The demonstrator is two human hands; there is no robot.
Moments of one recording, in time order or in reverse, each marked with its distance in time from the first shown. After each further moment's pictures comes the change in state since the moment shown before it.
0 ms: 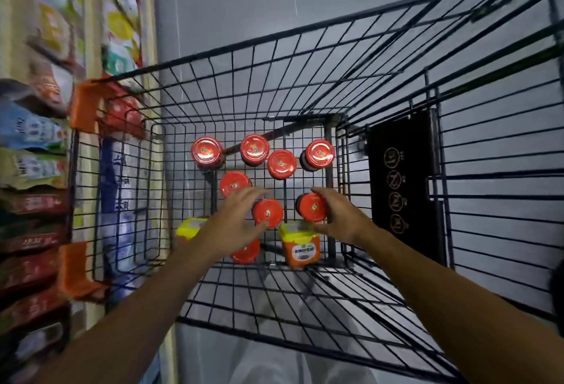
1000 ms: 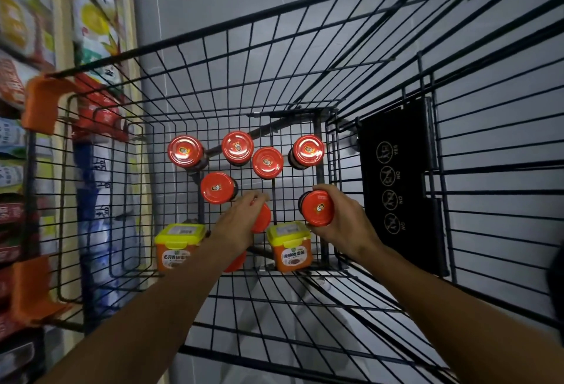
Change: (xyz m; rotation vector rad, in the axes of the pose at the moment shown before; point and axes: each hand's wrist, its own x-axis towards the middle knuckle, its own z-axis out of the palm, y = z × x) left_hand 0.049 -0.012 0.056 0.277 -0.115 -0.030; right_hand -0.018 0.014 0.009 0.154 0.311 -0.062
